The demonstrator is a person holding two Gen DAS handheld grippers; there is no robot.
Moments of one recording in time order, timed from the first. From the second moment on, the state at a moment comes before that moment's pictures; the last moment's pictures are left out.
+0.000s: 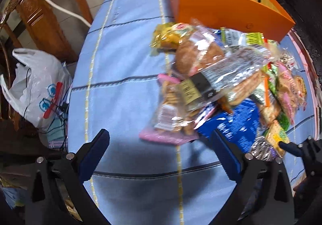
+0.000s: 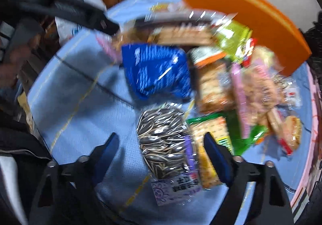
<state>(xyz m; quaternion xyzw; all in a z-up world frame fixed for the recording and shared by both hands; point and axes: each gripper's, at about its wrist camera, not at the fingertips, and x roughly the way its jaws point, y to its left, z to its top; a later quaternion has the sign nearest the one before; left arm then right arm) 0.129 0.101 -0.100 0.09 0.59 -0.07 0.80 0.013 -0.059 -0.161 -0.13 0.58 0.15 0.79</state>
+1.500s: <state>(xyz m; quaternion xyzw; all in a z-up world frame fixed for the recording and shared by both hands) 0.188 0.071 -0.180 0.09 0.61 -0.10 0.78 0.038 -0.132 -0.115 0.05 0.57 0.13 0.81</state>
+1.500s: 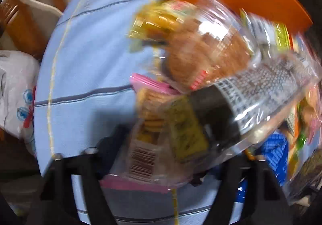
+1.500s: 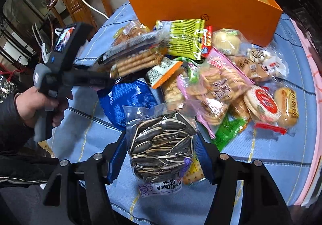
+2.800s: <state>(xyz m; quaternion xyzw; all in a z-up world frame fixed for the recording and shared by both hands) 0.207 0.014 0.033 0.05 0.46 -0.23 0.86 0.131 -0.223 0.032 0.08 0.41 0.12 0.90</state>
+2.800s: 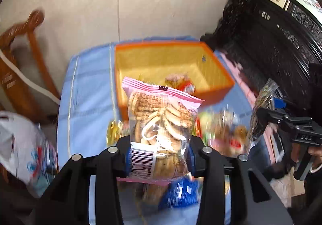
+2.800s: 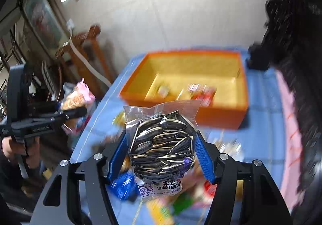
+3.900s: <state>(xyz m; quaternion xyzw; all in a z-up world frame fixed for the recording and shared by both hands) 0.394 -0.075 -0.125 0.09 0.61 -0.11 0.78 0.355 -0.250 -0.105 -0.01 0.57 0.01 0.82</state>
